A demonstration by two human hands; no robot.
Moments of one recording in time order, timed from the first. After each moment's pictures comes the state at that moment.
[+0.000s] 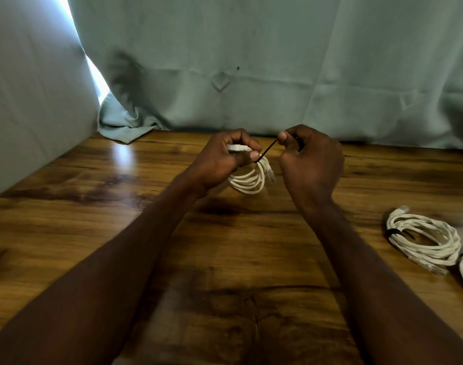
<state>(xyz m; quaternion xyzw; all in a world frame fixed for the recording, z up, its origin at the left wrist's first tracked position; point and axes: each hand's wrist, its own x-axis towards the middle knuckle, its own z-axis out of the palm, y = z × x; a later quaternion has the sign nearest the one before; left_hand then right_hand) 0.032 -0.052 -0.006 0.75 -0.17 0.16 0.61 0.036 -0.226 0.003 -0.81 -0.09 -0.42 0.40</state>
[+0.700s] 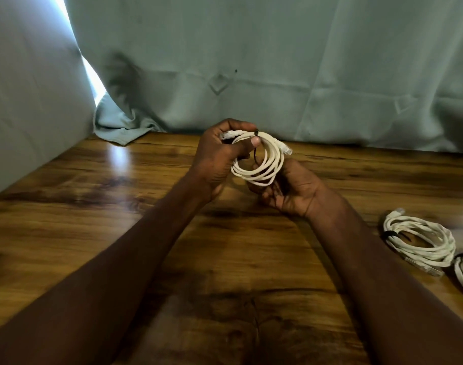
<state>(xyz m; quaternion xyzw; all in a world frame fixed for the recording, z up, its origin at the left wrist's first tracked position) 0.030 -0.067 0.000 0.61 -0.14 0.21 0.76 0.044 -0.227 0.000 -0.59 -0.04 0.28 0.76</state>
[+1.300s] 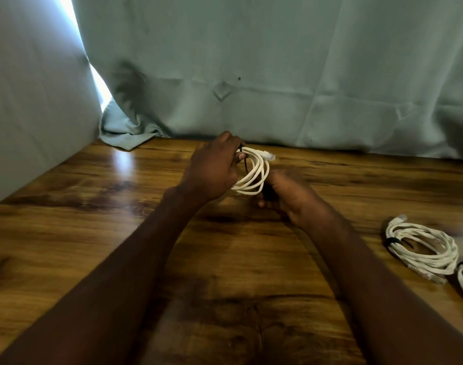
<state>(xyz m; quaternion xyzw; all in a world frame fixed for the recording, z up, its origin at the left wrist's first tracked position) 0.030 -0.042 -0.001 0.92 -0.11 0.35 0.16 0.040 -0.215 -0.010 -0.74 -0.04 0.12 0.66</state>
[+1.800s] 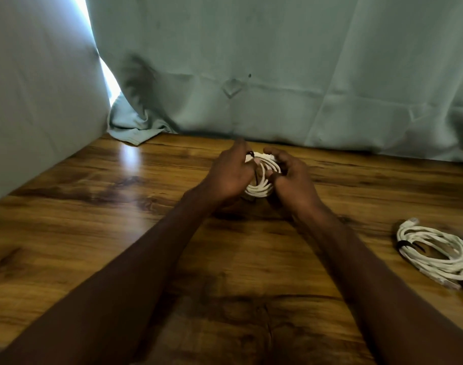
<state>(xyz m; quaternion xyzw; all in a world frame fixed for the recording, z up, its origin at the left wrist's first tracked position) 0.031 -0.058 -0.011 0.89 -0.02 0.22 0.39 0.058 -0.203 -0.030 -0.74 -0.18 -0.08 0.64</state>
